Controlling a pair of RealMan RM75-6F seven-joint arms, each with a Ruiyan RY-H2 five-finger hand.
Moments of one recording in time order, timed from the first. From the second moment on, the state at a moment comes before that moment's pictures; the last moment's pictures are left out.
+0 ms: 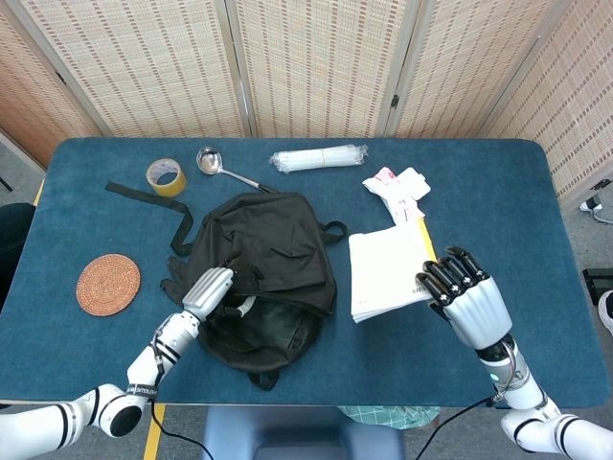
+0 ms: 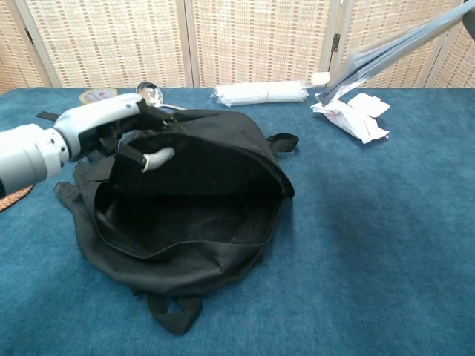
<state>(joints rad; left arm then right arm) -0.68 -1.53 -0.22 -1.51 1.33 0.93 -0.25 0.46 -1.51 0.12 -1.16 -1.89 1.89 -0.16</state>
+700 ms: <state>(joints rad) -0.98 -1.58 -0.41 -1.26 0.79 0.74 0.09 0.46 -1.54 0.05 -1.32 -2.03 1.87 -0.13</state>
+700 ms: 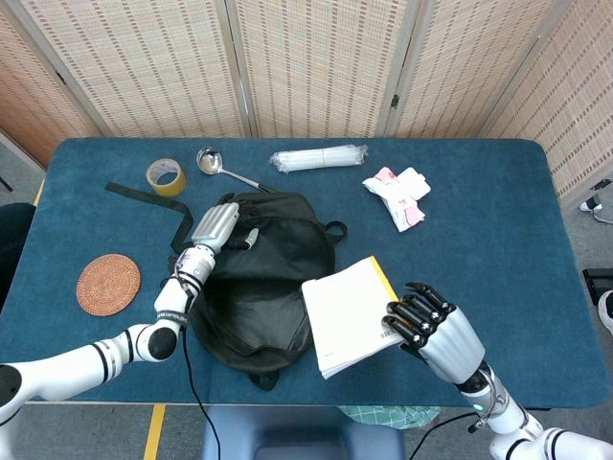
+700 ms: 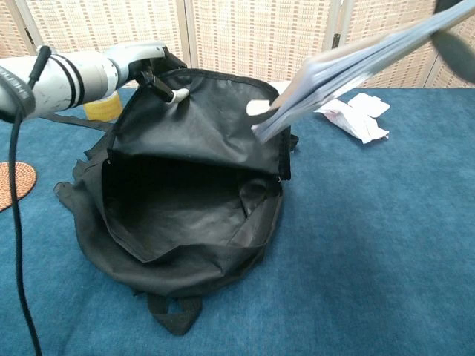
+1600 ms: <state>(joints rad) -1.06 -1.59 -0.42 -1.15 0.56 0.69 0.13 0.67 -1.98 0.10 -0.89 -1.98 1.57 -0.10</state>
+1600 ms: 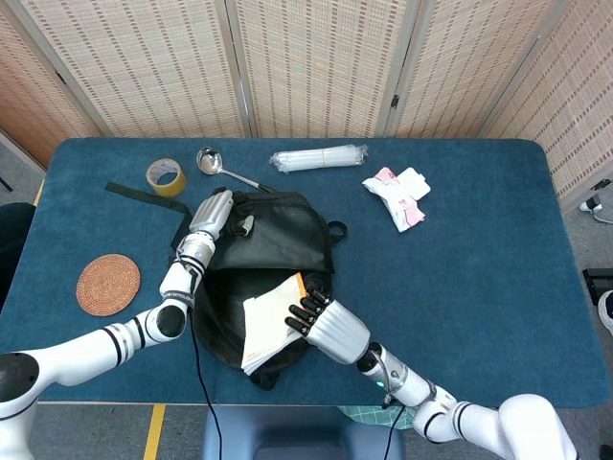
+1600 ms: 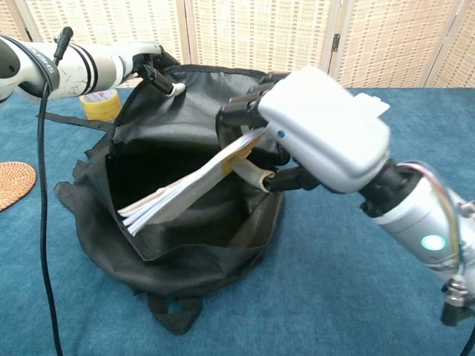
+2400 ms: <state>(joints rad) -1.05 -1.55 -0.39 -1.23 0.55 0.70 0.11 0.72 -2.10 0.03 -0.59 -1.87 1.47 -0.06</state>
